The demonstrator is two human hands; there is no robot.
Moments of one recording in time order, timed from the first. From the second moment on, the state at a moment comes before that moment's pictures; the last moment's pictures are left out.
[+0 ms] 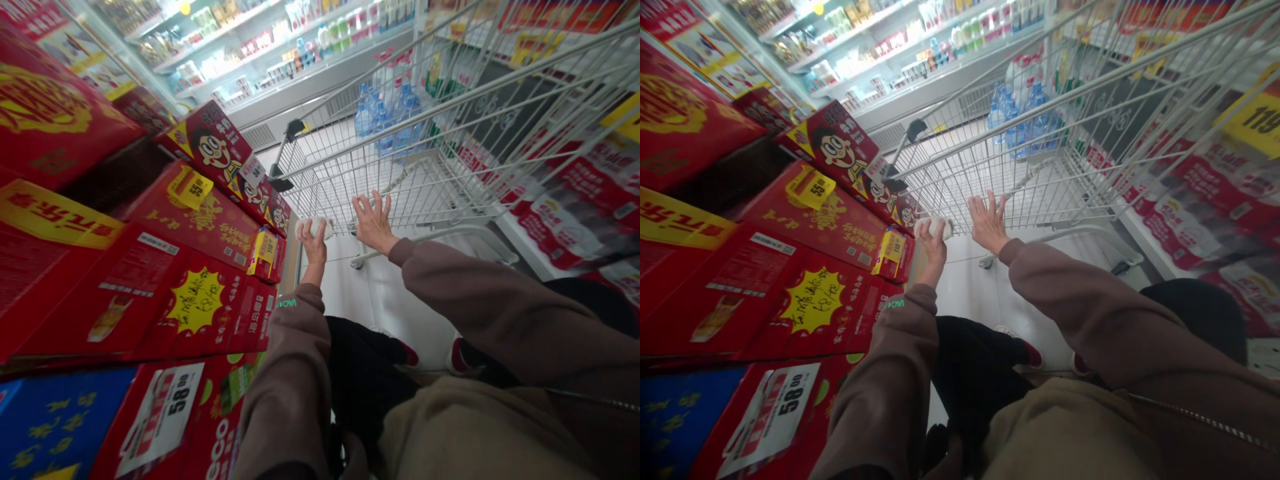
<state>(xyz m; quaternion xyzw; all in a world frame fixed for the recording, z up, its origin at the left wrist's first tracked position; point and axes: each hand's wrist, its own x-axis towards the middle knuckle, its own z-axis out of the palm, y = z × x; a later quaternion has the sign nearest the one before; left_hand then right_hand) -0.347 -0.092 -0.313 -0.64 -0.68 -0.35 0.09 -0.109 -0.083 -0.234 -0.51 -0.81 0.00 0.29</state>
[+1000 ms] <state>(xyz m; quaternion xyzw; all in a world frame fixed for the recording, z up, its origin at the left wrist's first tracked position) -0.253 -0.098 -0.309 -0.68 -0.64 -0.34 0.11 -0.063 -0.074 -0.207 -0.40 -0.87 -0.01 0.28</state>
